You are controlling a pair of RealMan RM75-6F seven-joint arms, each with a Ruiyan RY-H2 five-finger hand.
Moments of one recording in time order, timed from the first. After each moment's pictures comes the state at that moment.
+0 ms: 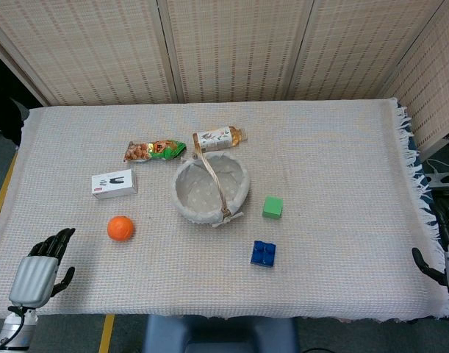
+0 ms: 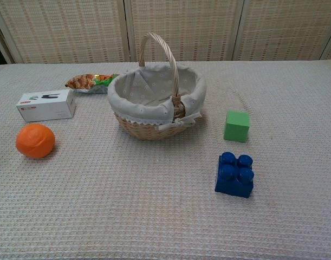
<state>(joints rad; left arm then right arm) -0.10 -1.23 0.00 -1.68 1.54 1.47 0.33 0.00 -1.04 0.08 -1.64 -1.51 1.62 0.07</state>
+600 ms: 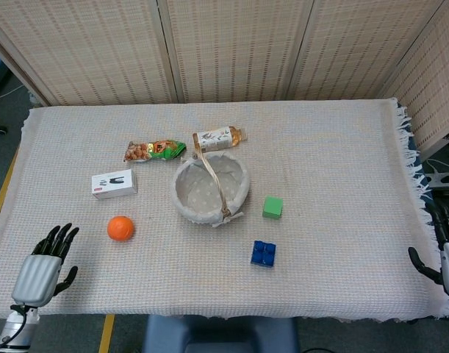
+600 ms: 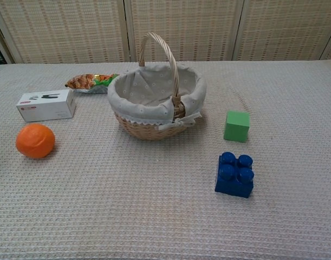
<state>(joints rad) -0.12 -1.23 0.00 -1.66 1.56 1.45 0.31 0.00 -1.06 0.09 -1.64 -1.51 1.61 0.05</state>
